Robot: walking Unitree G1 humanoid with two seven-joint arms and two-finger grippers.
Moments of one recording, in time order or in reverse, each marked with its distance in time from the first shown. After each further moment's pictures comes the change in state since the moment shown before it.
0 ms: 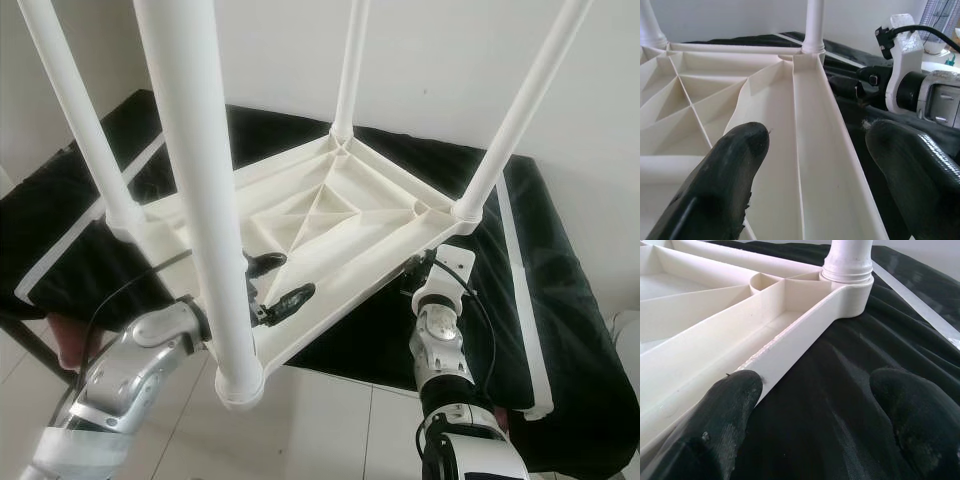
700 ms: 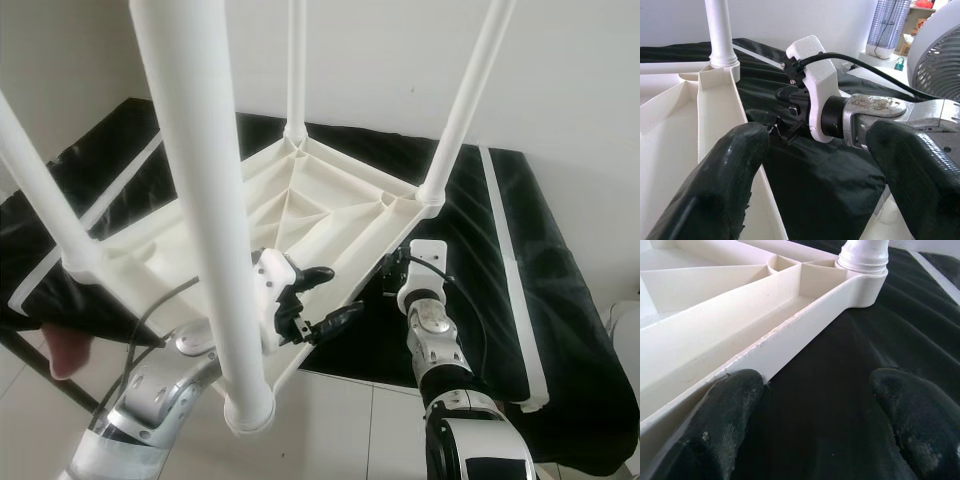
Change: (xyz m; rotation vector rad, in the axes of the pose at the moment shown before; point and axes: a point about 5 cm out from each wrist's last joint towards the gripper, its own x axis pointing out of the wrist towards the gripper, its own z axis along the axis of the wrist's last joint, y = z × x) left arm 0.028 -0.040 0.009 -0.056 -0.029 -0.125; right arm 0.006 0.017 0.000 -0.135 0.018 0.217
